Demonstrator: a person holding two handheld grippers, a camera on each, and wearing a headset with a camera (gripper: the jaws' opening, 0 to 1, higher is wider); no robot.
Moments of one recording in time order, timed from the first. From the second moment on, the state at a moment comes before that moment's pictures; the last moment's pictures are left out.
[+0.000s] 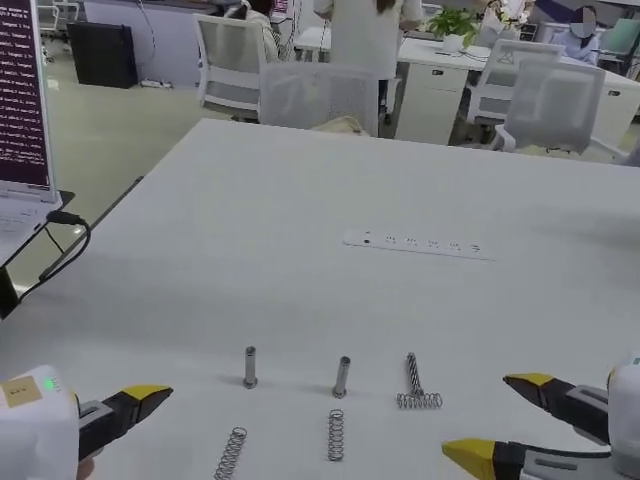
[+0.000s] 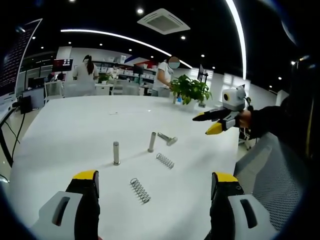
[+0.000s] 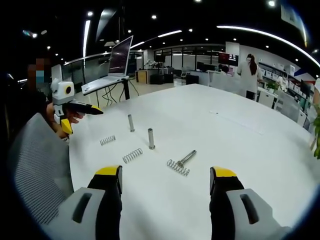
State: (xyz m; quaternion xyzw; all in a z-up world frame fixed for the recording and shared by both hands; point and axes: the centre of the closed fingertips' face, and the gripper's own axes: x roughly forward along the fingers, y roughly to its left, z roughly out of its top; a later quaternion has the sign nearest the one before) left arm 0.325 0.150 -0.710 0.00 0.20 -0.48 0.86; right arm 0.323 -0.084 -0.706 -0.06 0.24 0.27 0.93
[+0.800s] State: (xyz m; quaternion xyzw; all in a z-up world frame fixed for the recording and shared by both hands) left arm 0.323 0.149 -0.709 0.01 0.20 -0.48 0.86; right arm 0.378 -0.081 -0.705 -0.08 0.25 0.26 0.93
